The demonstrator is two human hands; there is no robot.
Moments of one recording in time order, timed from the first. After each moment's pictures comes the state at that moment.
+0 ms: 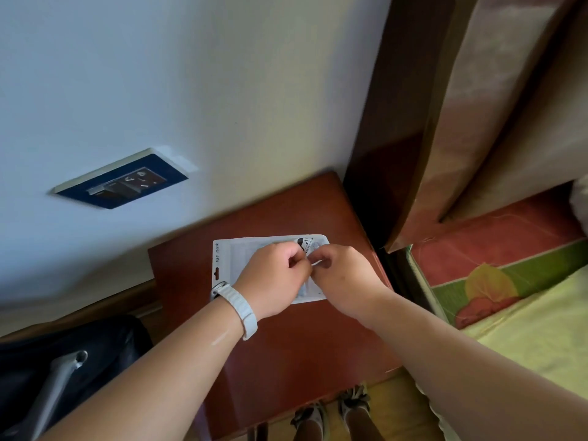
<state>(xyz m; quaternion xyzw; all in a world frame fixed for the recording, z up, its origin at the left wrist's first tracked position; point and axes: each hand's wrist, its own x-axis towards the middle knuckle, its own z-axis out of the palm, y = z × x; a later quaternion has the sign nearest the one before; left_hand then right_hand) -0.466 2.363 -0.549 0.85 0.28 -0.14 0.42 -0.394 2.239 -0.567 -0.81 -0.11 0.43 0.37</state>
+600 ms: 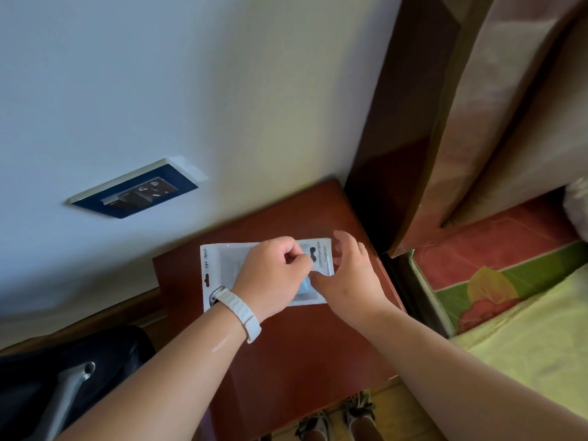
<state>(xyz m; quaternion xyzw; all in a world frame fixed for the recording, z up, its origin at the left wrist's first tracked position) -0.468 2.375 -0.540 0.84 0.31 -0.07 0.44 -0.407 2.241 -0.576 -0.86 -0.10 0.34 0.38</state>
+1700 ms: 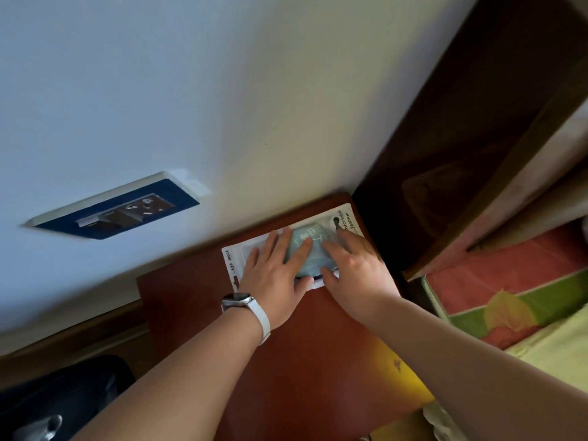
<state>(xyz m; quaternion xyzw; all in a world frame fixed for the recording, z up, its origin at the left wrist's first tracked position) -0.466 2.412 -0.636 0.96 0.14 -0.12 0.19 -0.370 2.268 -0.617 -0.91 -0.31 0.21 0.15</state>
